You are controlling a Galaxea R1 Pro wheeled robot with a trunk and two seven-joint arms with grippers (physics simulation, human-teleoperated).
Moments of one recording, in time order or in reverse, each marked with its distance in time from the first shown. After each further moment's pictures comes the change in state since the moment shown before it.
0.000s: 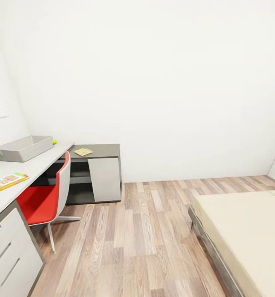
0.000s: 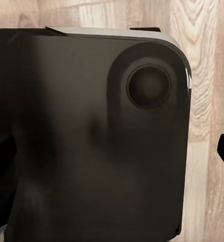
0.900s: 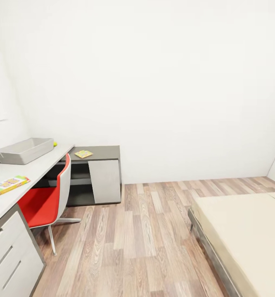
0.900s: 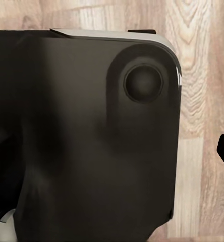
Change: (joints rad) left arm 0.000 0.002 -0.002 -0.001 -0.002 -0.019 0.000; right arm 0.000 -0.003 0.000 0.000 0.003 -0.001 0.000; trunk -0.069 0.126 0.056
